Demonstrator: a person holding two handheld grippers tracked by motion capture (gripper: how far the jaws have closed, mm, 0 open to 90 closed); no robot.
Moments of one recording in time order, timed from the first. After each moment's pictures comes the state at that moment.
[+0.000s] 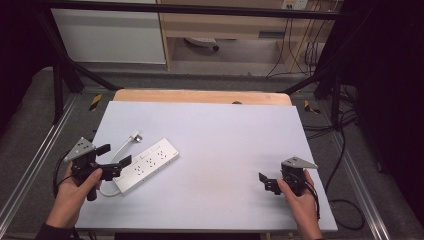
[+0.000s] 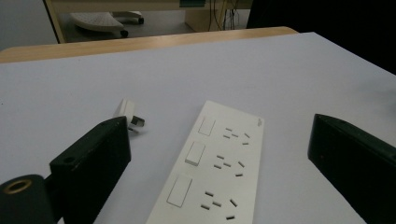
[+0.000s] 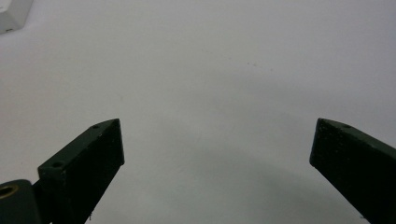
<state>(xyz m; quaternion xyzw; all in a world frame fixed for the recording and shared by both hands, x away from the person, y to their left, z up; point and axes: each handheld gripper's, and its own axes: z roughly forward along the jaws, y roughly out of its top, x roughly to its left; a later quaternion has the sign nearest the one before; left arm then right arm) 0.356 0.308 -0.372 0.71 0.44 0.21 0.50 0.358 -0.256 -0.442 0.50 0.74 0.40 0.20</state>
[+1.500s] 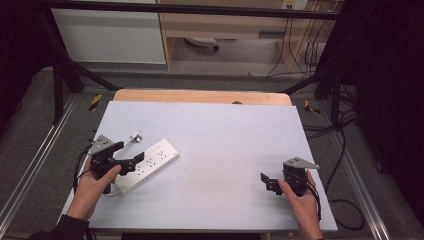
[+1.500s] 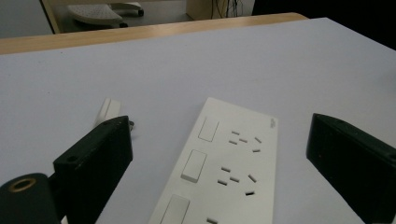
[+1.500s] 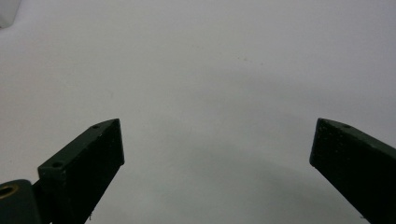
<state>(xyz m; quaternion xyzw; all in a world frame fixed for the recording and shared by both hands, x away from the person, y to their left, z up) 0.384 0.283 -0.397 0.72 0.45 0.22 0.48 0.357 -0.261 -0.443 0.51 0.74 0.40 0.21</state>
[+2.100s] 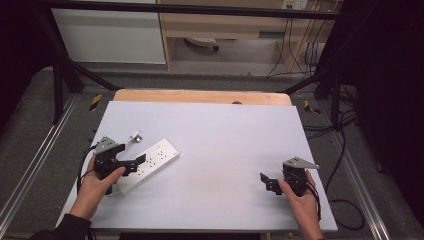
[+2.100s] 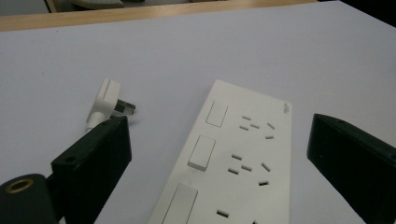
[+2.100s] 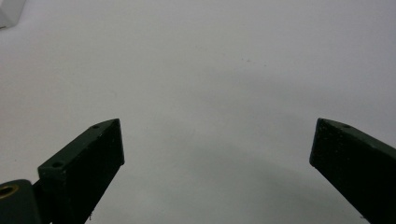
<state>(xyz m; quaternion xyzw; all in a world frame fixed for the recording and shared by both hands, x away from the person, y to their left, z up) 0.392 0.283 -0.411 0.73 0.46 0.21 0.46 0.357 -0.260 -0.442 0.51 0.74 0.40 0.20</state>
